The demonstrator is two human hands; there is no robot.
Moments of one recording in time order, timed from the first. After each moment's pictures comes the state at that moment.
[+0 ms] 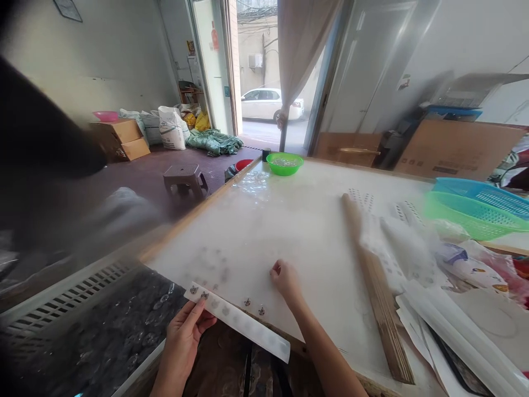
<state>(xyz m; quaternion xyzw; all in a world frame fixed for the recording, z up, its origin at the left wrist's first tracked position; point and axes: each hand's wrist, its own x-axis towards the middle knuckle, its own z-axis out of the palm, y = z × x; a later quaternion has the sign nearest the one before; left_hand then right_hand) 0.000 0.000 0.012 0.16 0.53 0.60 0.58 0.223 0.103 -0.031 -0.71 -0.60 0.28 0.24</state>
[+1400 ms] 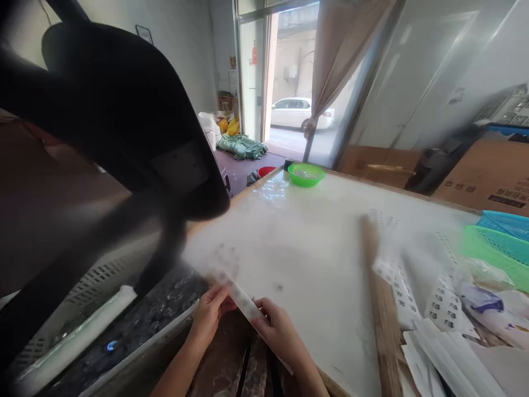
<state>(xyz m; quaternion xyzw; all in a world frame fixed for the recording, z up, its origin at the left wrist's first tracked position) 0.030 0.004 0.020 0.25 0.51 0.59 0.57 0.209 0.006 0.030 -0.44 -0.67 0.55 0.23</state>
